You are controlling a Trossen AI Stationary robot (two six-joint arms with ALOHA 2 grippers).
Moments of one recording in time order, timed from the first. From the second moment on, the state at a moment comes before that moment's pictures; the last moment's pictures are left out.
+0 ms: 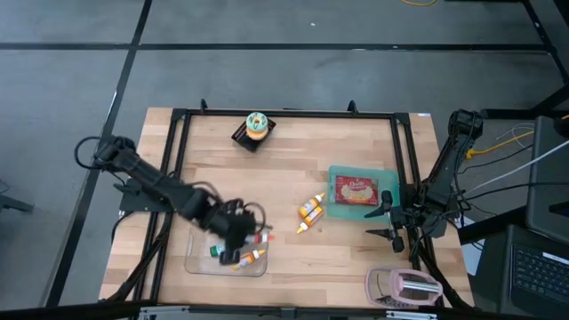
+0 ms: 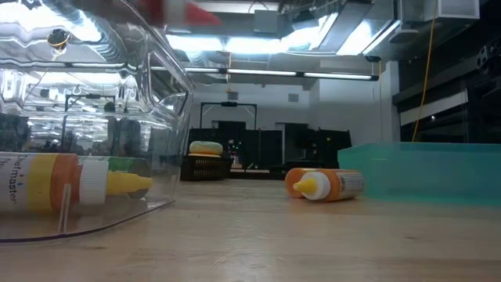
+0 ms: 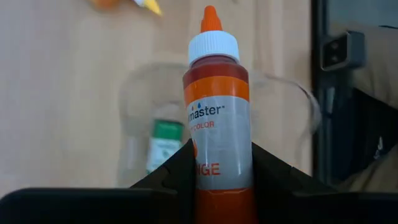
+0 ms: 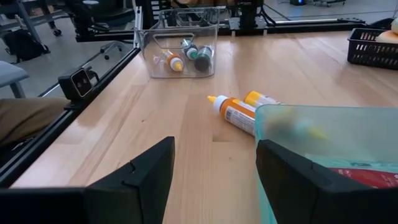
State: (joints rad) left arm -0.49 1.50 1.27 -0.84 -0.10 -0.57; right arm 1.19 0.64 0.02 0.16 1.01 0.49
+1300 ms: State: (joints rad) left arm -0.62 1.49 1.07 -0.51 -0.48 -0.65; right arm 1.19 0.64 0.02 0.16 1.03 0.49
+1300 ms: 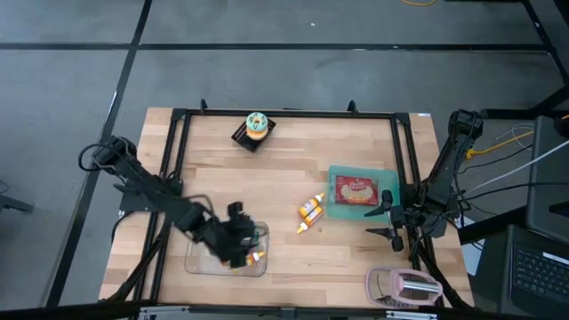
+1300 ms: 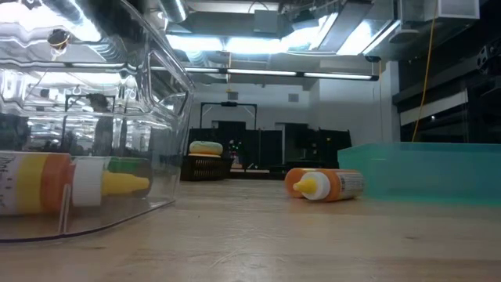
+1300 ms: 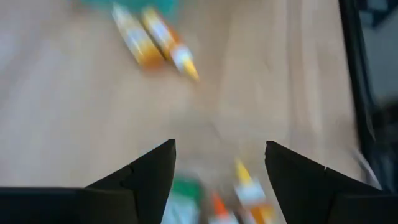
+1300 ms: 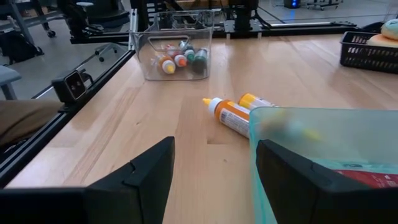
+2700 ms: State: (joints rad) left arm -0.06 2.10 1.37 -0.17 -0.24 -0.35; right arm 1.19 0.64 0.02 0.16 1.03 0.49
